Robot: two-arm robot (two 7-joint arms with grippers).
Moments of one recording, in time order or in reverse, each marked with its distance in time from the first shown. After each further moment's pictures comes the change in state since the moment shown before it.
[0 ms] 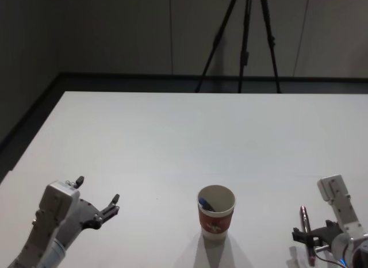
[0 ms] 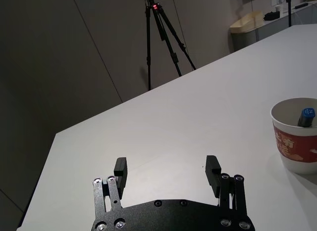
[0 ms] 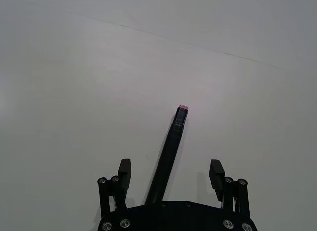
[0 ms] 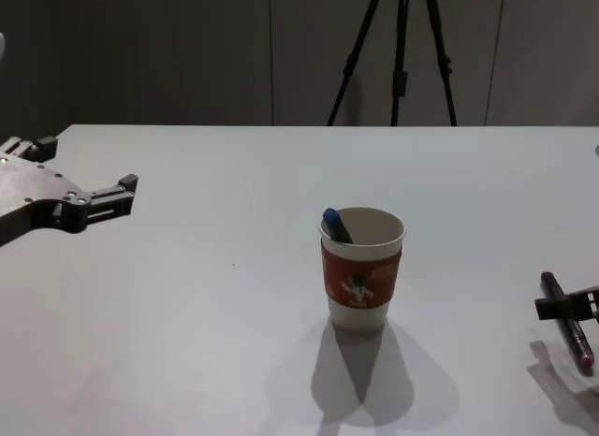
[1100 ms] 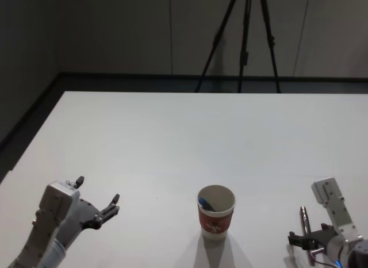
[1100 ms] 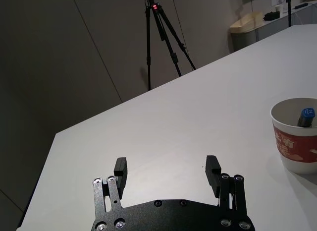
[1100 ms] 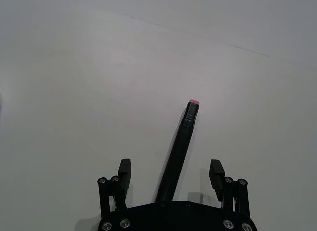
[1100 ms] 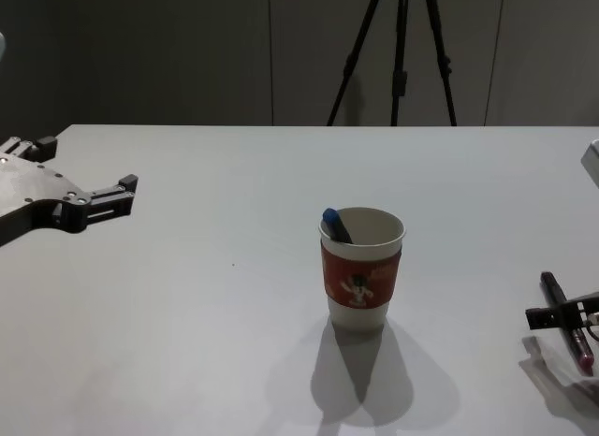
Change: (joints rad) left arm 0.000 0.000 0.000 0.000 0.000 0.000 0.000; right arm 0.016 -0.024 0.012 0.040 -0.041 -0.001 0.019
